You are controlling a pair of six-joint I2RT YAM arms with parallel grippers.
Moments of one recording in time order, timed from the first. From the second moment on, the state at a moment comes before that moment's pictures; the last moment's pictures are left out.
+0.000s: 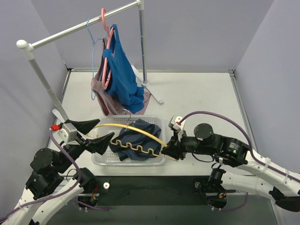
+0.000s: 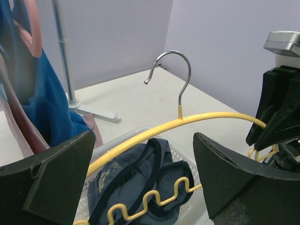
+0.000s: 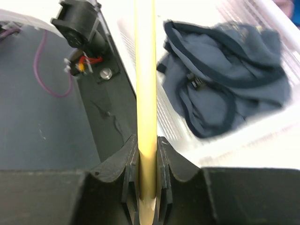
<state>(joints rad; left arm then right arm) -0.74 0.22 0.75 -0.33 -0.02 -0.18 1.07 0.80 0.89 -0.51 -0.22 0.18</state>
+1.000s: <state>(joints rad) -0.74 0.28 0.68 -0.34 -0.18 -0.08 0.86 1.28 1.62 -0.84 0.40 -0.10</state>
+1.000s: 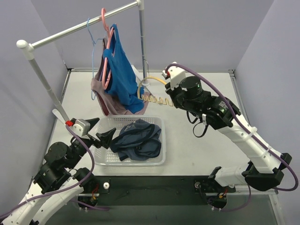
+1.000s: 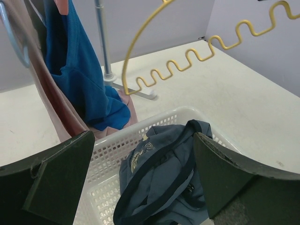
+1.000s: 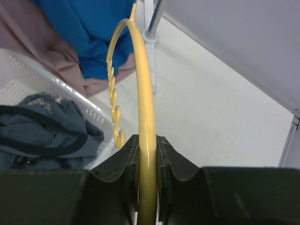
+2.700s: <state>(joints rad) -0.65 0.22 0.65 -0.34 -0.09 -0.08 0.85 1.75 1.95 -0.13 0.53 -0.57</state>
